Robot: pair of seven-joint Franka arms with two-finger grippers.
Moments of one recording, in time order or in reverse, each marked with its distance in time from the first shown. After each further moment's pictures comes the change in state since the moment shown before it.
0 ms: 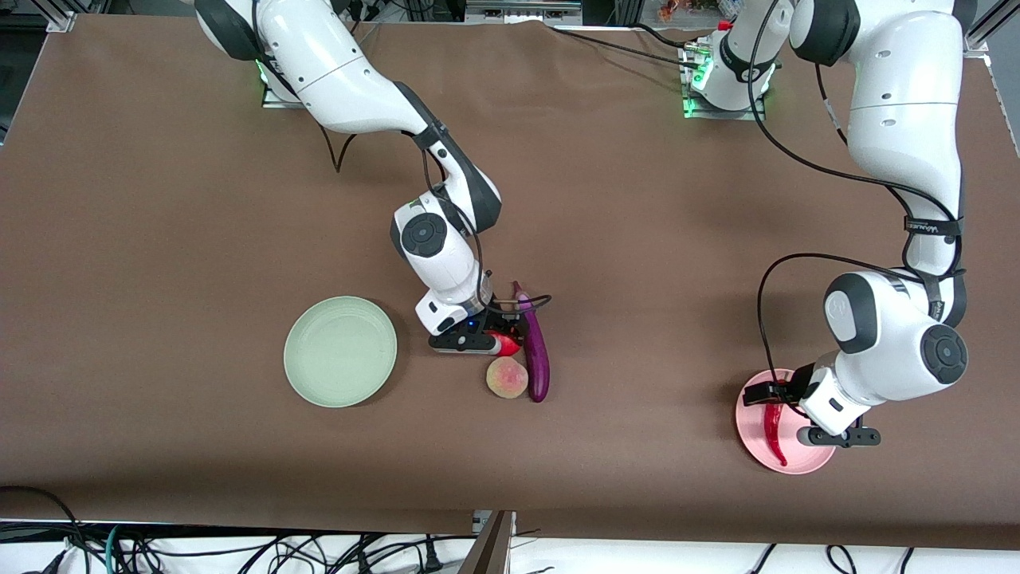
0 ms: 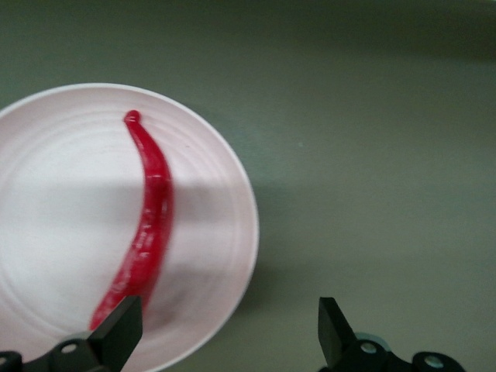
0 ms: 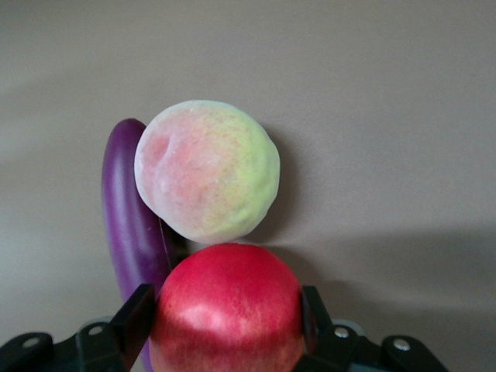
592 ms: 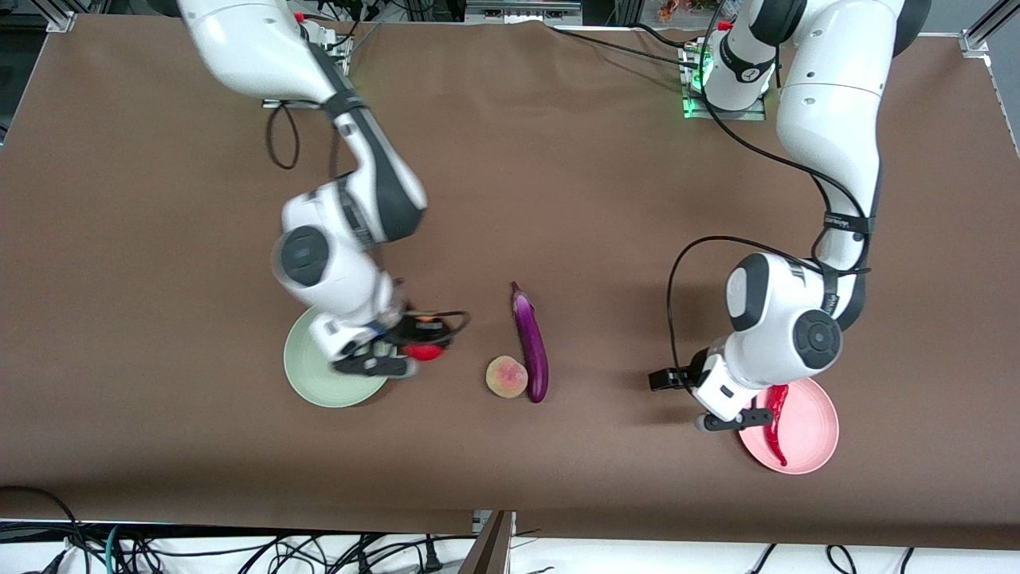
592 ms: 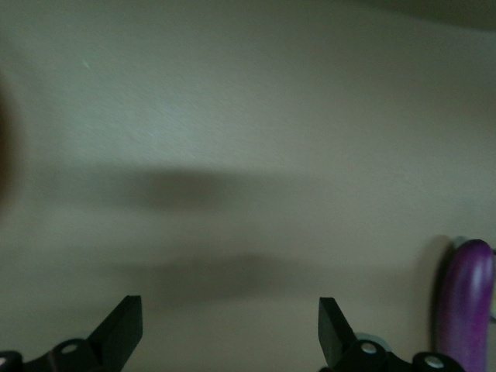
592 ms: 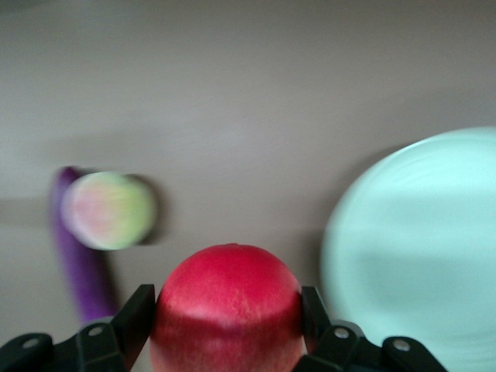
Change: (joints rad) left arm -0.208 -0.004 -0.012 0.000 0.000 -0.003 -0.292; right arm -0.174 -0.209 -0.118 0.026 0.044 -0.479 -0.392
